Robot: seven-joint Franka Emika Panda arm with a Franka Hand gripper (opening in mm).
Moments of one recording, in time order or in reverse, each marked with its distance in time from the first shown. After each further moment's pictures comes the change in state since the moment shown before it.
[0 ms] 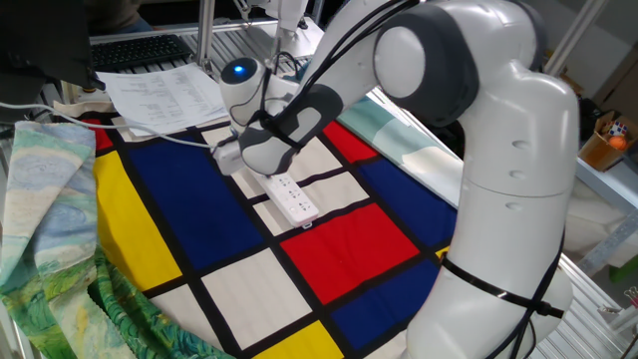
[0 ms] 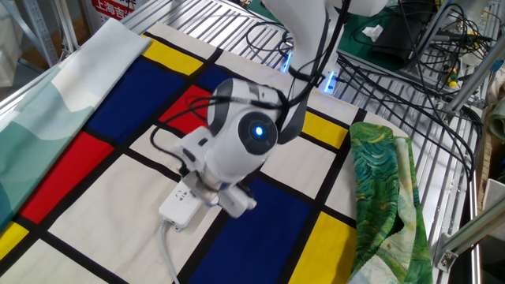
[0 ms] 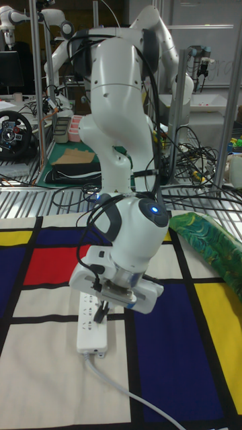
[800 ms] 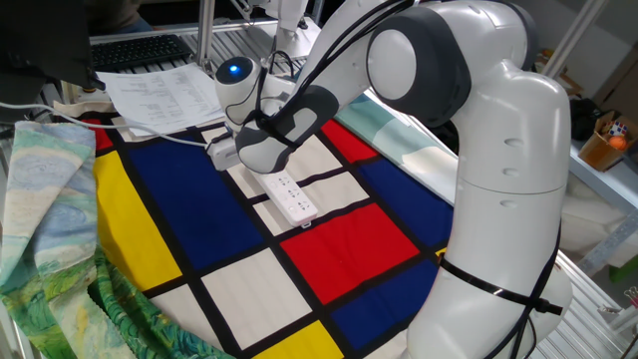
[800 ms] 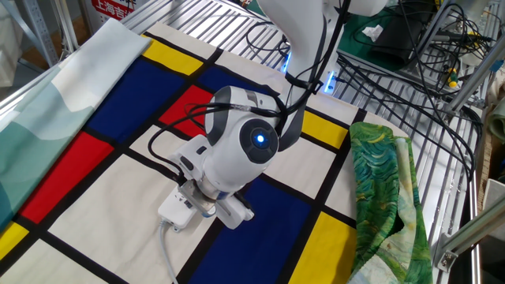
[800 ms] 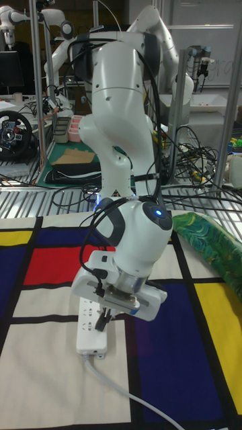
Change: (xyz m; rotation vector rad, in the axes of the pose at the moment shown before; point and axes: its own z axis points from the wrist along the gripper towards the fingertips) arm -0.024 0.009 0.000 0.005 -0.051 0.022
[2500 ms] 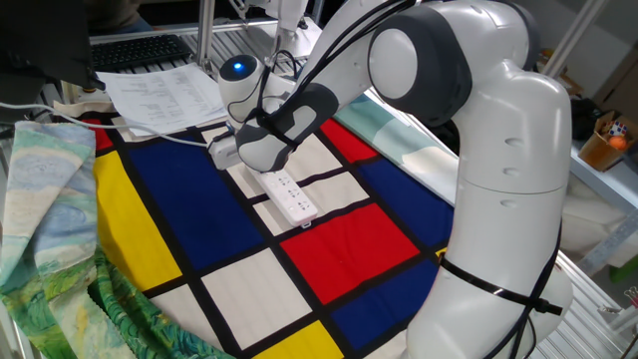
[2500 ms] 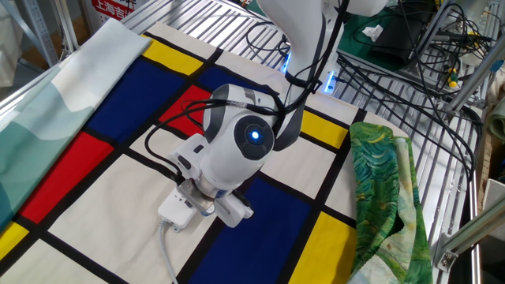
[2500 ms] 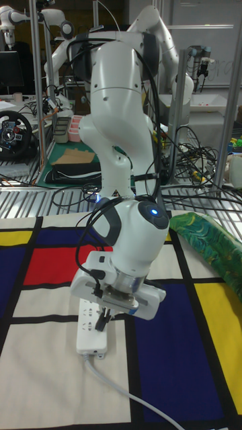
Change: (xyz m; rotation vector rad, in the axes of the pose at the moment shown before) arm -0.001 -0.001 0.000 -0.027 0.007 -0.010
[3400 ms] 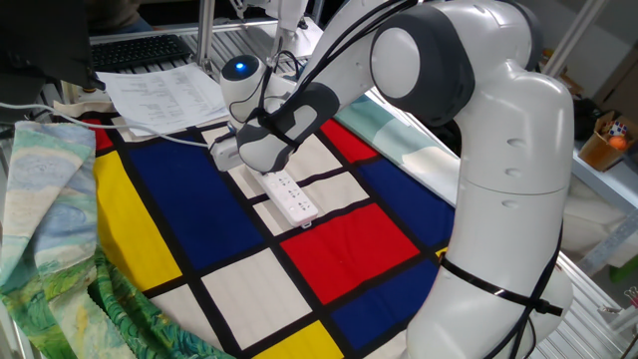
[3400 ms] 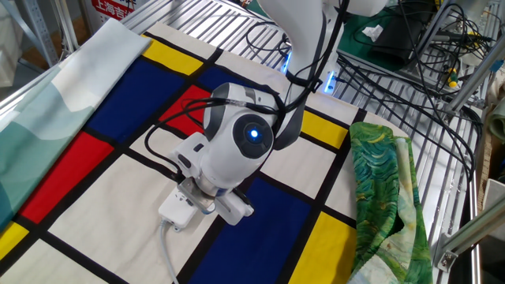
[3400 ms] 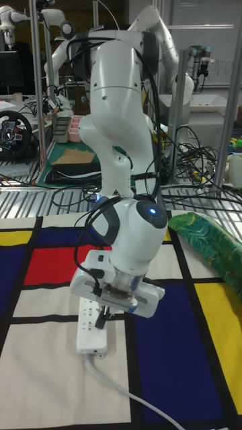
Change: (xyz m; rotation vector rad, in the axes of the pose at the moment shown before) arm 0.006 -0.001 0.000 -0.007 0.016 -0.007
